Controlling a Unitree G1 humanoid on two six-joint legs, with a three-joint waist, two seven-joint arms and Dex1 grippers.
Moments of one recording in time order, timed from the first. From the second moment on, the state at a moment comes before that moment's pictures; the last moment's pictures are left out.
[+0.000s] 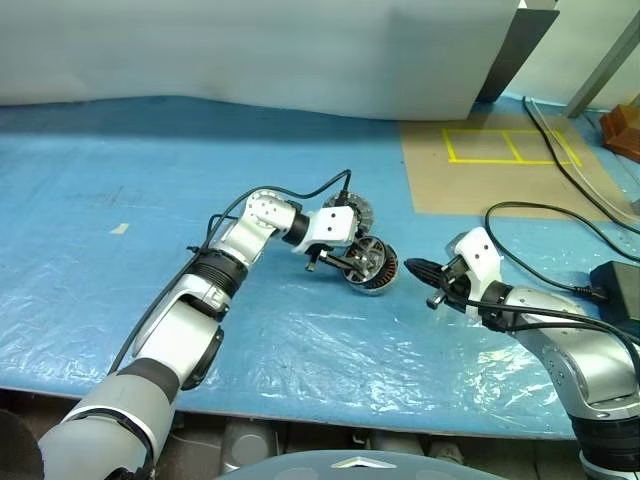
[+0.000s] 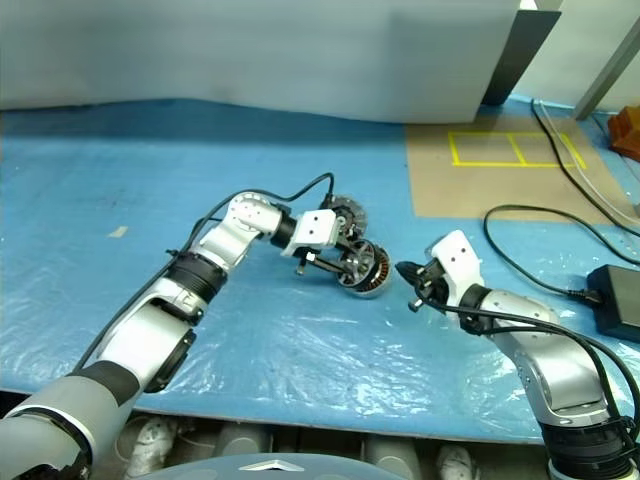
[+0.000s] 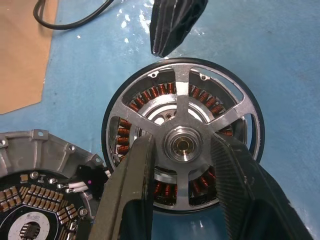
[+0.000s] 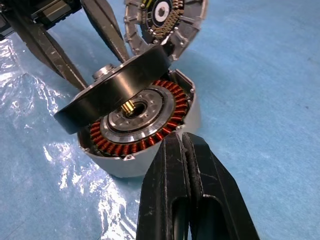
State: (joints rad) left arm -0.94 0.20 -0.38 0.70 0.06 -0.19 -1.32; right arm -0.02 -0.65 -0.08 -0.48 0.41 0.70 0.61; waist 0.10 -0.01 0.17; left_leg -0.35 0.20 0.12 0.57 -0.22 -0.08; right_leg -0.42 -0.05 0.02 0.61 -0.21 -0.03
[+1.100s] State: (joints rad) left arm -0.88 0.31 -0.24 0.48 -0.16 -0.01 -1.43; right arm -0.07 -0.62 -0.06 -0.49 0.44 0.70 0.63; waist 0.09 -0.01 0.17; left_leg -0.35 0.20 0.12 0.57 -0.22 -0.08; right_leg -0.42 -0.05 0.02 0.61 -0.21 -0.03
